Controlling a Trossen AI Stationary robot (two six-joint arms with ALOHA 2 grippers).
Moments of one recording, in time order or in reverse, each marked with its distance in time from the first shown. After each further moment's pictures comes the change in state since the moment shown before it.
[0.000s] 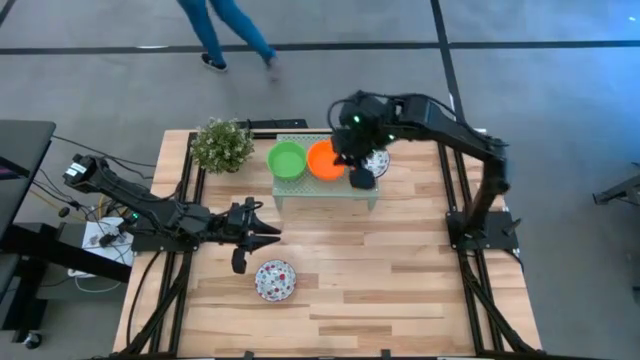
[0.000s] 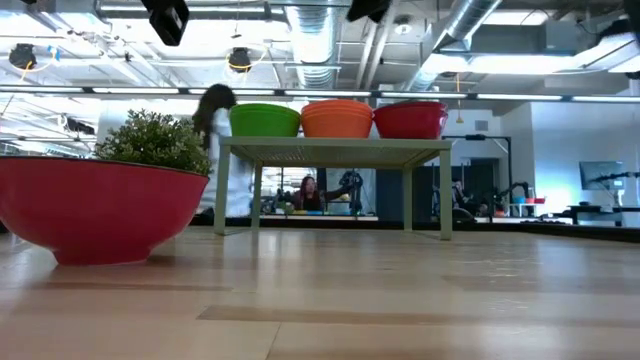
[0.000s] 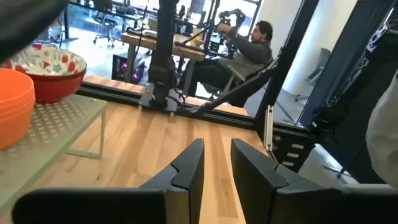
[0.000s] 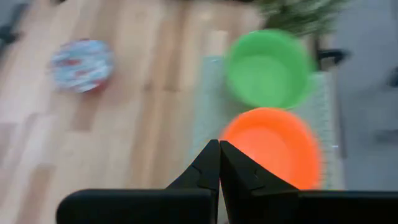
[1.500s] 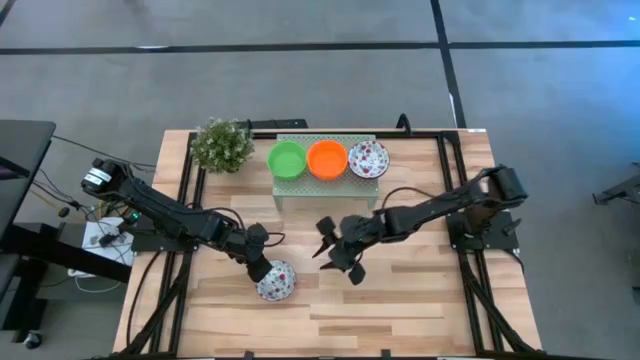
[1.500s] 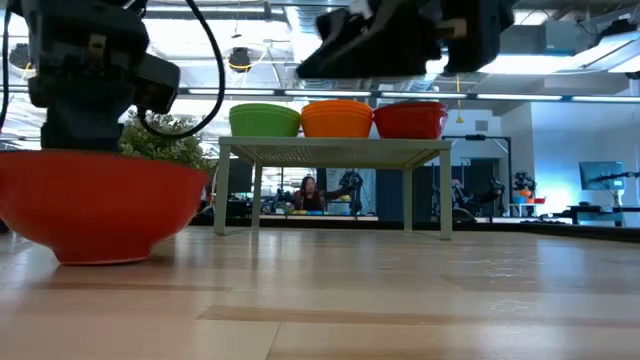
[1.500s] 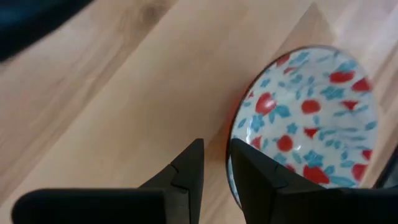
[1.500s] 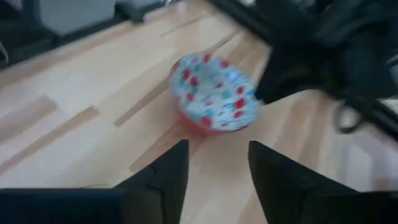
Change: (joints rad) left arm 0.037 0.378 0.163 -0.821 0.329 -0.828; right arm 0.469 -0.084 -1.105 1.376 0.024 -0.151
